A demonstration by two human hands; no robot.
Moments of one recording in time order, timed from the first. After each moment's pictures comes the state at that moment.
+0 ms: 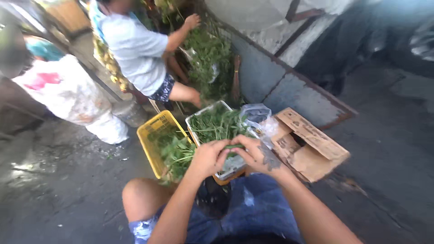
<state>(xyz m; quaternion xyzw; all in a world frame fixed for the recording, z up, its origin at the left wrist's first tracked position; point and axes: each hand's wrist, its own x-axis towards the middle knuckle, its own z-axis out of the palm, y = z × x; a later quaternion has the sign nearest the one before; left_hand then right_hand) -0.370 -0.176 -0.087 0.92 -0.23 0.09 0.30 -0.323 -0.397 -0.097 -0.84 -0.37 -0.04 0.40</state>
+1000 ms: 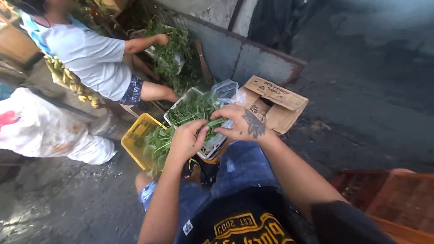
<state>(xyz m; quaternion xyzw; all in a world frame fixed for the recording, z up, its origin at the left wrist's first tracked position) -0.364 -0.217 -0.055 0.90 -0.30 0.10 0.29 -0.340 -0.459 -0.076 -0.84 -0.36 -0.18 0.37</state>
